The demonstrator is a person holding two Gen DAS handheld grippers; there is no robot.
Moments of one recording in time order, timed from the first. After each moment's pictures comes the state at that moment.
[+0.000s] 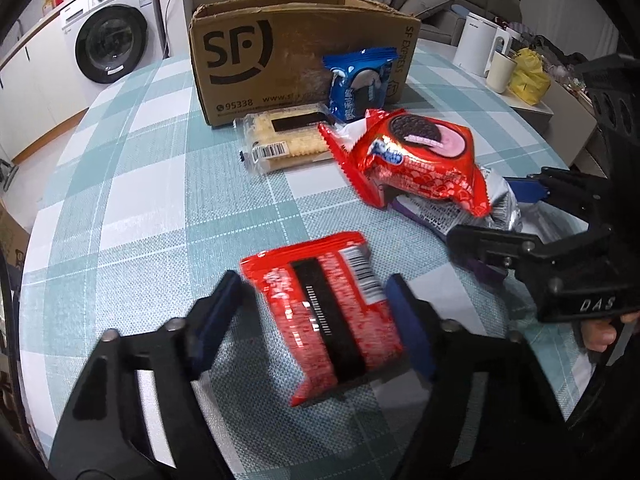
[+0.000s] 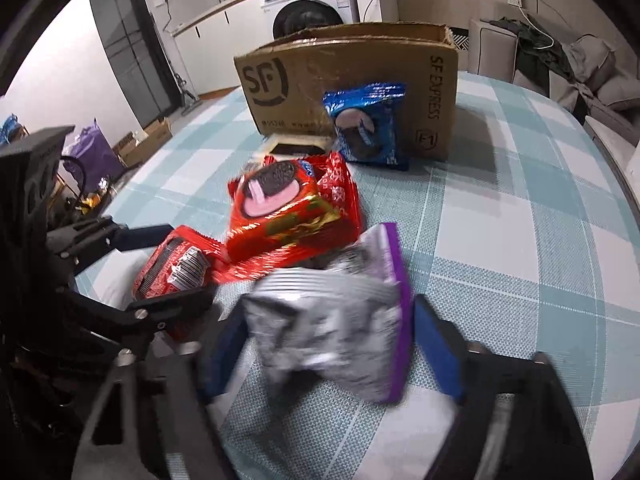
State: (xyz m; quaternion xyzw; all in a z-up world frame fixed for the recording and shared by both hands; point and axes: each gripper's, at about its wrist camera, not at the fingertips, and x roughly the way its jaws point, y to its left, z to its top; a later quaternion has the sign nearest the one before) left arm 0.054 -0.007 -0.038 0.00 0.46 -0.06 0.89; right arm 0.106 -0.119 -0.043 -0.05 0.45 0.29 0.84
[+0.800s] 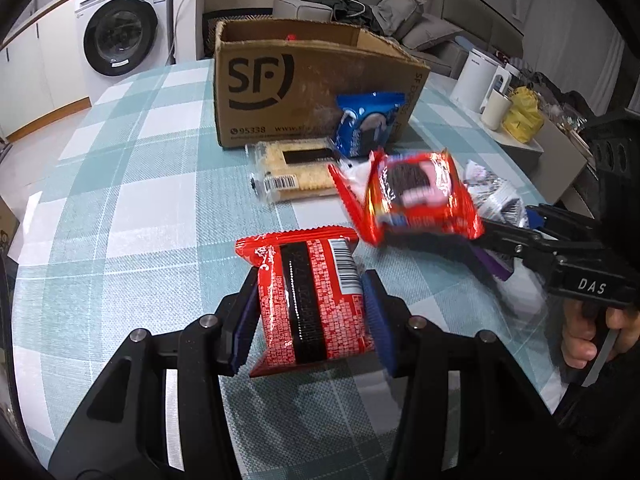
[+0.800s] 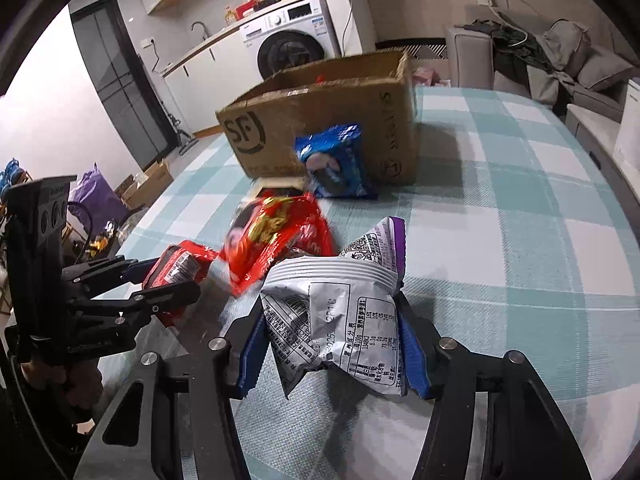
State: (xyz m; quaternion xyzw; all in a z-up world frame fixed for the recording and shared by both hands) left arm 0.050 0.009 -0.018 -0.06 0.43 -0.07 0.90; right arm 0.106 -0.151 -0.022 0.01 0.42 0.27 0.86
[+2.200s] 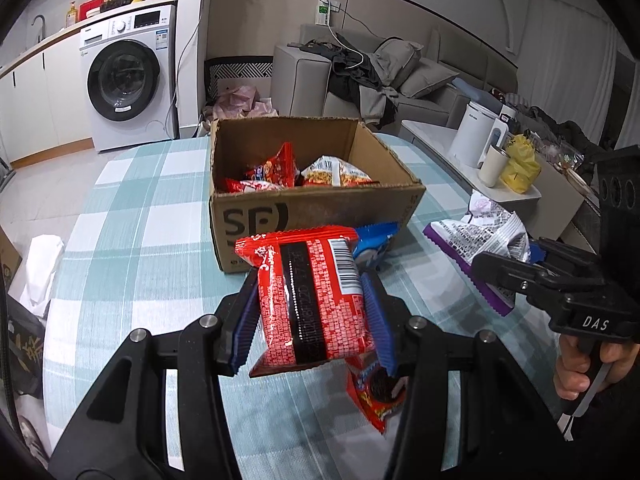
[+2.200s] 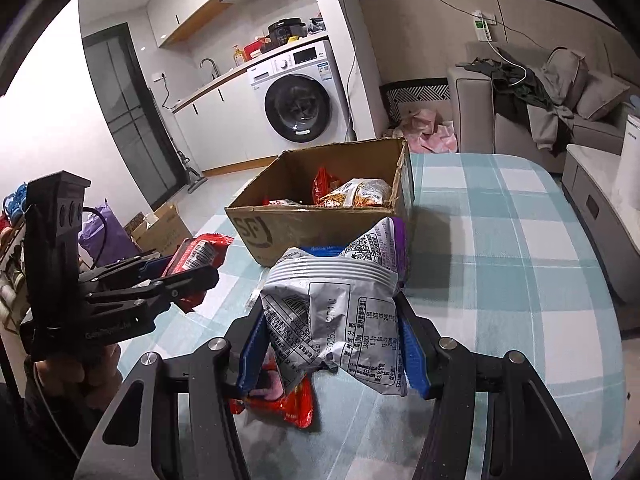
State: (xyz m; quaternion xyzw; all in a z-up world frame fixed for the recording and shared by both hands) left arm 0.106 0.008 0.060 -0.06 0.35 -0.07 0.93; right arm 0.139 -0.158 0.050 0.03 0.36 0.29 0.89
